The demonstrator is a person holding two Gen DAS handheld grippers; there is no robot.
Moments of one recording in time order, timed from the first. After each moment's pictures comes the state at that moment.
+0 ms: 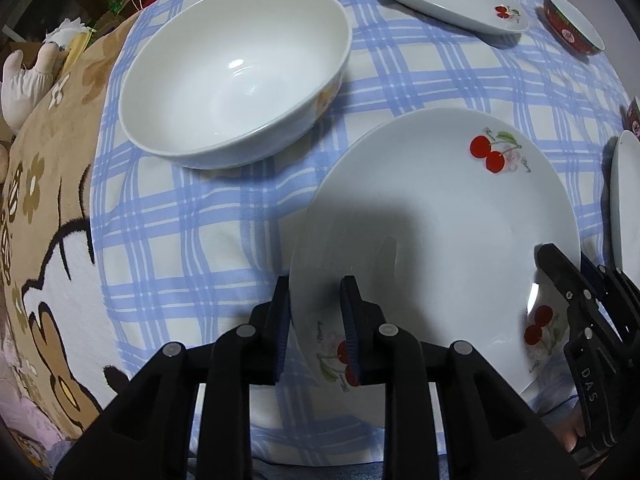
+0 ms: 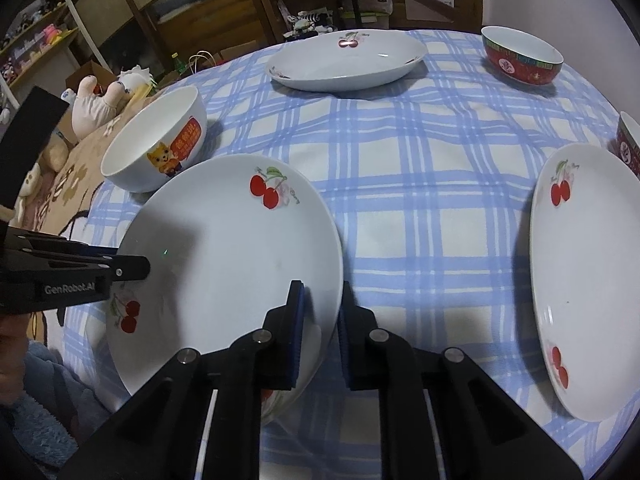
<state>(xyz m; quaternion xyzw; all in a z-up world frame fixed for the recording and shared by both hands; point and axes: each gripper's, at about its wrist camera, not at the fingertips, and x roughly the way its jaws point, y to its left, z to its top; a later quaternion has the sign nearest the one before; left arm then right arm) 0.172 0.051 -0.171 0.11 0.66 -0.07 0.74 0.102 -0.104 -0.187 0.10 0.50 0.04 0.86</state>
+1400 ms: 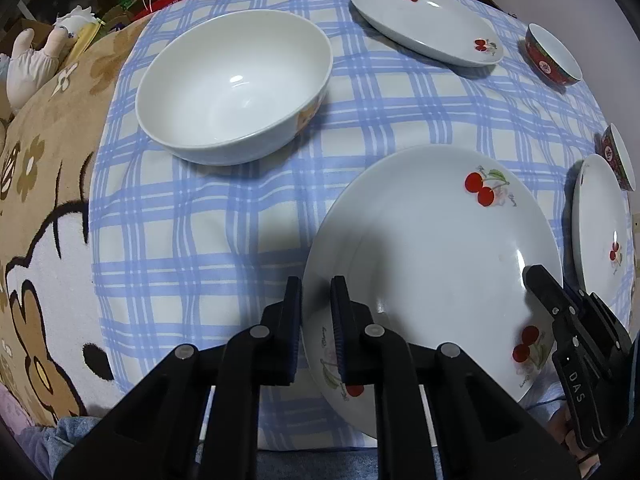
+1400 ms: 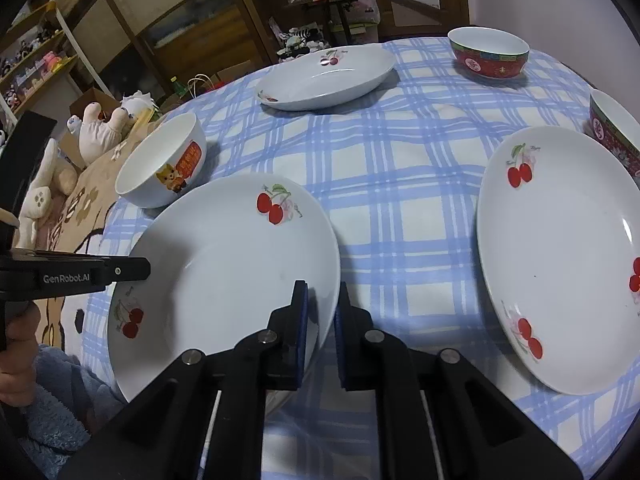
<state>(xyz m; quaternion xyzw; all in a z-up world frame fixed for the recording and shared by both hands) 0.147 0.049 -0.142 0.05 0.64 -0.08 0.76 0.074 -0.130 -0.171 0.14 0.48 0.04 0.87</state>
